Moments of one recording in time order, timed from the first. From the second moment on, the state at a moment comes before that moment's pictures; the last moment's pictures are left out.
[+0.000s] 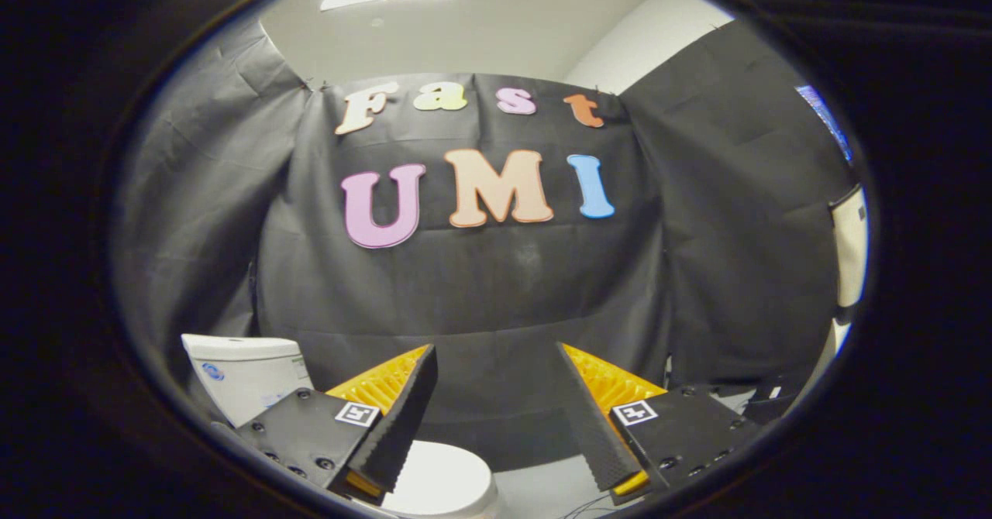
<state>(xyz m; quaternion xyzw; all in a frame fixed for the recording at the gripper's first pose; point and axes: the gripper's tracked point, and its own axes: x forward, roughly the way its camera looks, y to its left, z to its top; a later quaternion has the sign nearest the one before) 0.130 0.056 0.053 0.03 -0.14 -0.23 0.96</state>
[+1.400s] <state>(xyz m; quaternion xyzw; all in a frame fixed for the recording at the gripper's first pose) 0.082 0.152 -0.149 0.45 -0.32 -0.30 0.78</state>
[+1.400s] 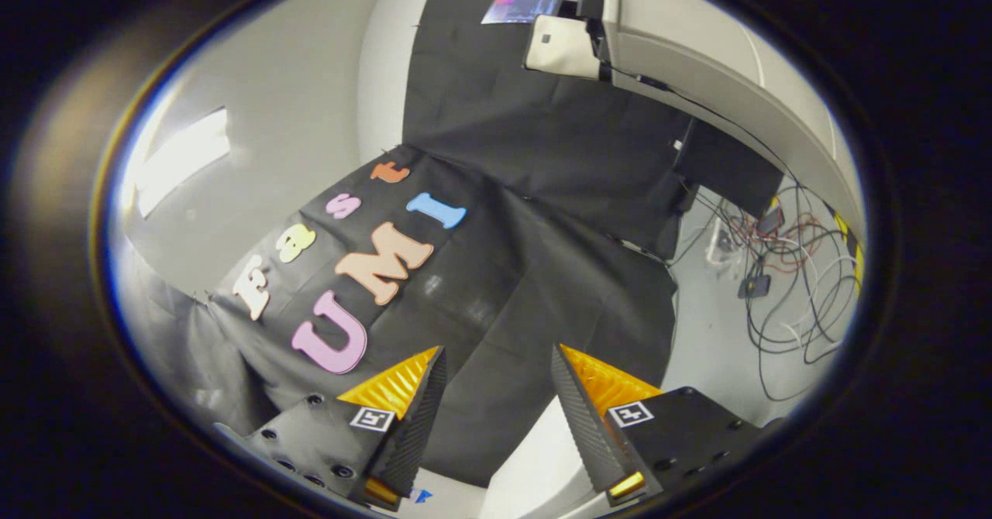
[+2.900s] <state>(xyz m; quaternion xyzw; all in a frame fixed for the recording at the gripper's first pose) 0.147 0.209 -0.312 0.61 -0.14 -0.31 0.71</state>
